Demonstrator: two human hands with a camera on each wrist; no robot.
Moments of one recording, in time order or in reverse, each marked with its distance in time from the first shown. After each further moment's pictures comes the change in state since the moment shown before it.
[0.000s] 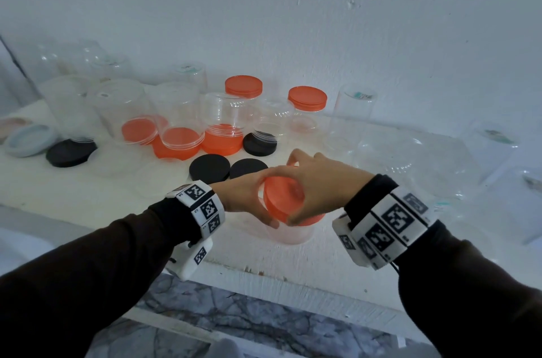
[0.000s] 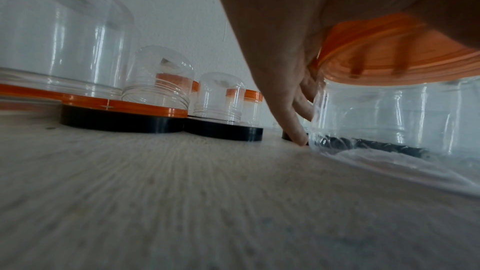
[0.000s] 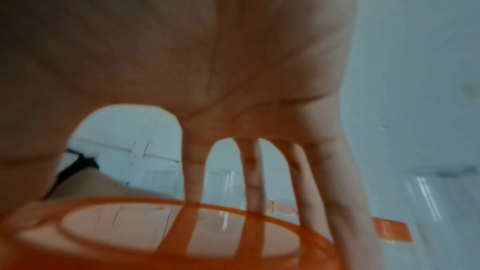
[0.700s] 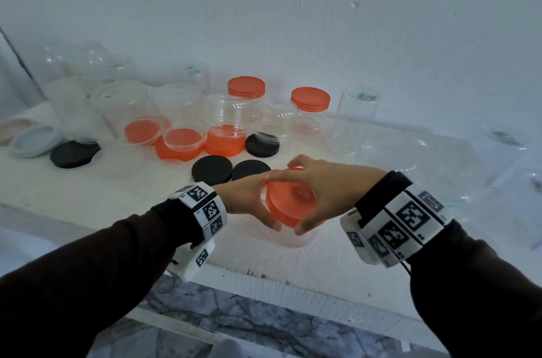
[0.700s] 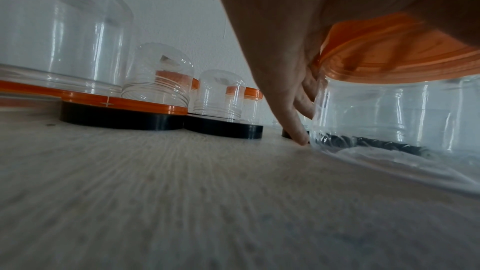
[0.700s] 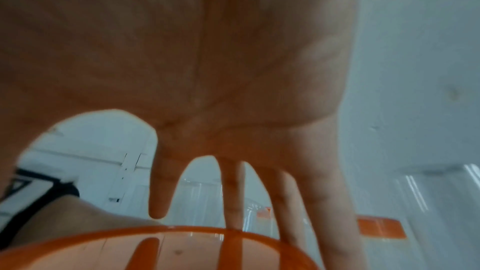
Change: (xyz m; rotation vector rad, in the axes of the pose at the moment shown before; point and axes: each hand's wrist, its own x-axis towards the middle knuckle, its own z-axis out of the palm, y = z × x) left_hand 0.001 0.001 0.000 -0.029 -0.027 -0.004; right_hand 0.002 0.012 -0.002 0.021 -0.088 -0.048
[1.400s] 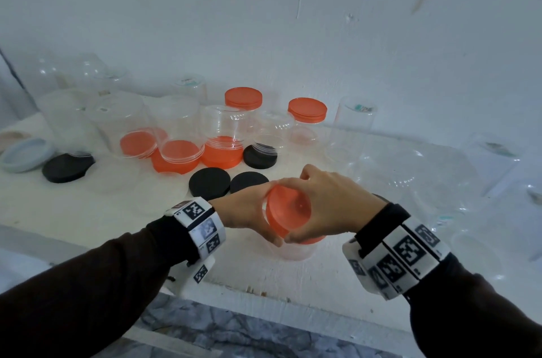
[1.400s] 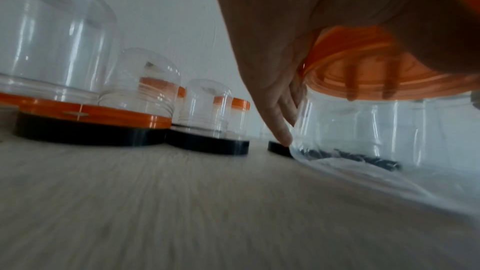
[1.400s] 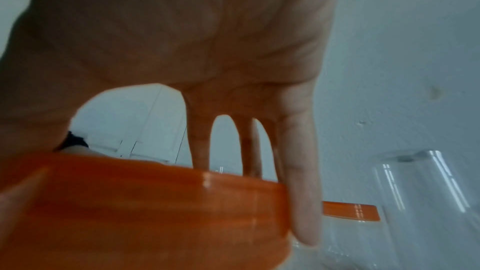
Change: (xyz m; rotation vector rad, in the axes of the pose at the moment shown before) left_hand 0.001 0.002 -0.004 0.101 0.008 0.113; right_hand -0.004 -0.004 0.012 -0.020 0.273 0.061
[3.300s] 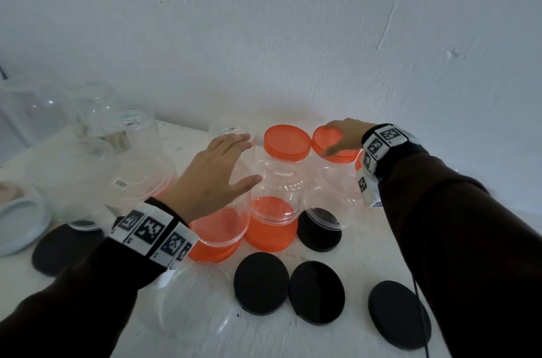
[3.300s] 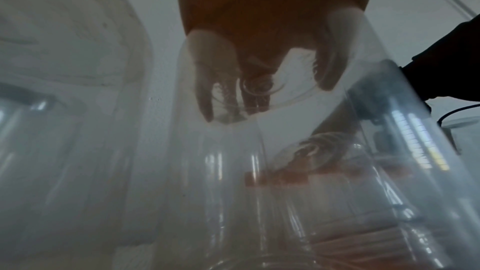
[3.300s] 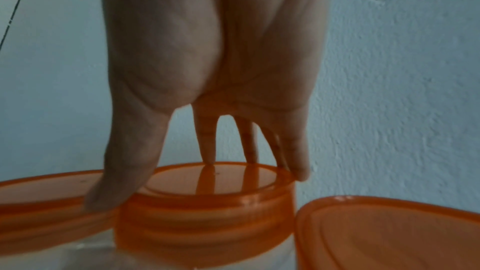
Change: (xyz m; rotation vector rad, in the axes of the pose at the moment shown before) left_hand 0.019 -0.103 -0.223 0.631 0.624 0.020; right_hand 0.319 0.089 -0.079 0.019 -0.128 0.429
